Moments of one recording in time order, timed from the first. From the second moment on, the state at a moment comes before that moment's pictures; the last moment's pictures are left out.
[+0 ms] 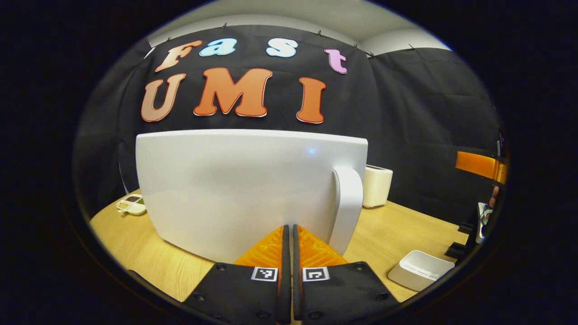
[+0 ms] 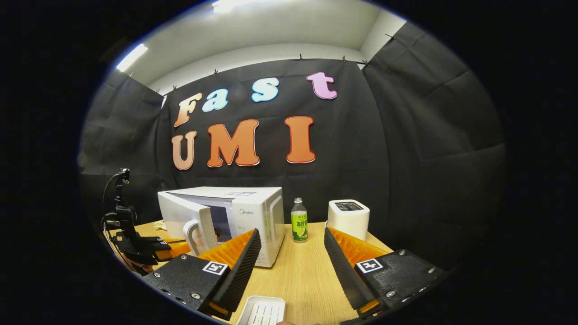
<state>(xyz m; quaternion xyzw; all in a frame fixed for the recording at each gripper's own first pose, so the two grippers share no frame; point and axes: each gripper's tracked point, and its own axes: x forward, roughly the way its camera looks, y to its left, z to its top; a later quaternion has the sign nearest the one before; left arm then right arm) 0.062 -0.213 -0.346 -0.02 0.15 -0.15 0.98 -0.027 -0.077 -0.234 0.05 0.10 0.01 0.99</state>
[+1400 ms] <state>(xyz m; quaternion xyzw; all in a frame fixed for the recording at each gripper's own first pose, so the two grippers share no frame) 0.129 -0.211 -0.321 0.07 0.11 -0.07 0.99 -0.017 -0.070 -0.218 0.03 0.10 0.02 0.99</state>
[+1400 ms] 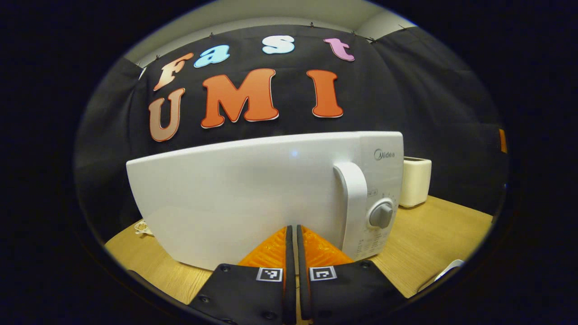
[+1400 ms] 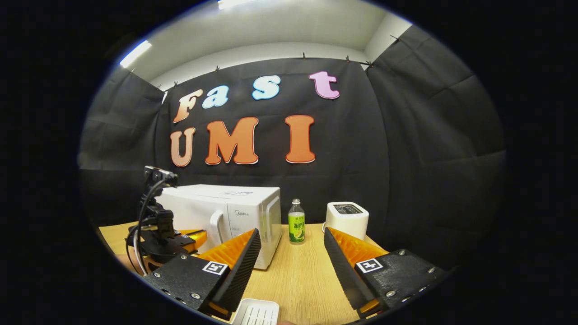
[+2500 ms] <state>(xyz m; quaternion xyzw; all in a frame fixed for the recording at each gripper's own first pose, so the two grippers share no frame) 0.009 0.001 -0.017 0.07 -0.02 0.05 1.00 0.005 0.015 -0.078 -0.01 0.03 0.06 1.00</state>
